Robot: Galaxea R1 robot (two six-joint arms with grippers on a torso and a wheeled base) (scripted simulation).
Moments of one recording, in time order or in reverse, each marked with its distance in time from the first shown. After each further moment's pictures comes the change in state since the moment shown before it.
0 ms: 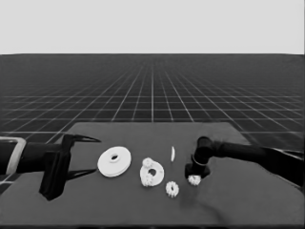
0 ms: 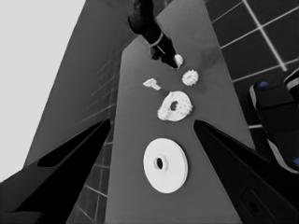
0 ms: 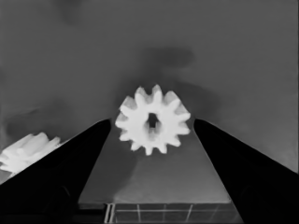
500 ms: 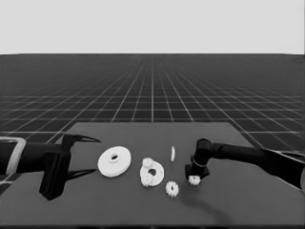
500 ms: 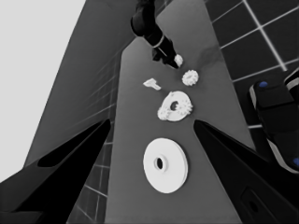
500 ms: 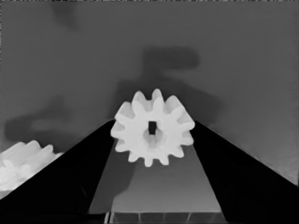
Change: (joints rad) left arm 0.000 0.000 0.000 0.000 0.000 0.000; right arm -0.021 0.010 -0.025 -0.019 0.015 -0.010
